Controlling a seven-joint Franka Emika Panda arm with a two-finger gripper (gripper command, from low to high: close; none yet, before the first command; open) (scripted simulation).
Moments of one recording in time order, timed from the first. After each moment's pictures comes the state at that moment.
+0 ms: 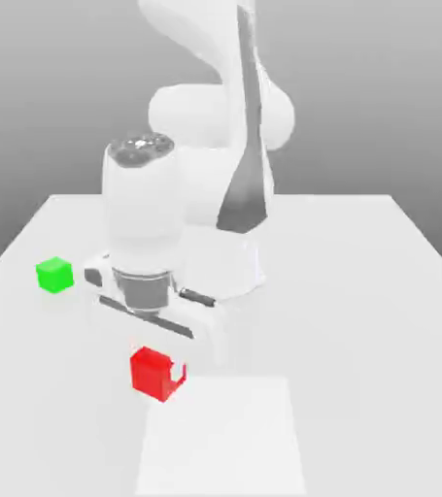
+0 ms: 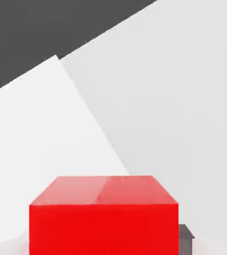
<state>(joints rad) -0.29 -0.01 -0.07 -2.77 -0.03 2.76 1.19</state>
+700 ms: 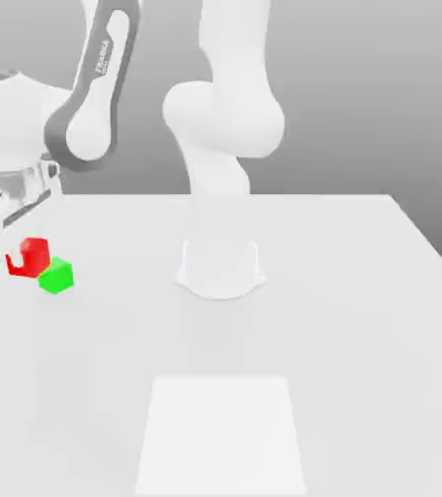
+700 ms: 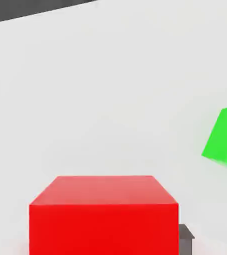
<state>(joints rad) -0.94 -0.23 -0.42 -2.89 -0.23 2.68 1.62</state>
